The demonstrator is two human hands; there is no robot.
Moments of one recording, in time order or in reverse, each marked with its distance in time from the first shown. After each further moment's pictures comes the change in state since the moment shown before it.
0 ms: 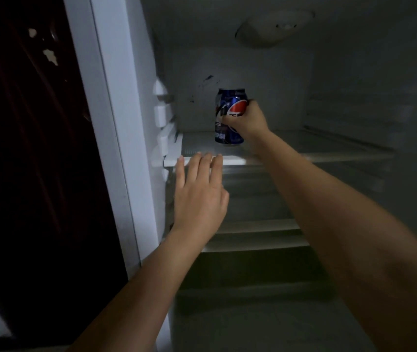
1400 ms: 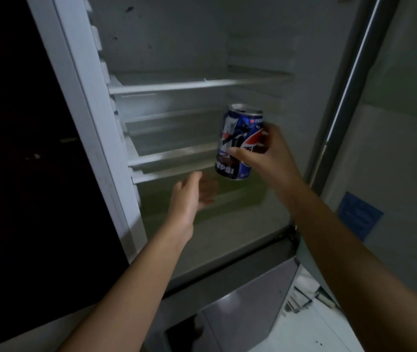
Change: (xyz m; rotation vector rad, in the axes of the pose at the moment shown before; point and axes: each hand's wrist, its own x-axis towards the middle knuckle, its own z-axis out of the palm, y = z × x) left_hand -0.126 0.047 -0.035 -1.555 -0.710 -0.953; right_hand -0.278 0.050 -0.077 0.078 0.246 0.095
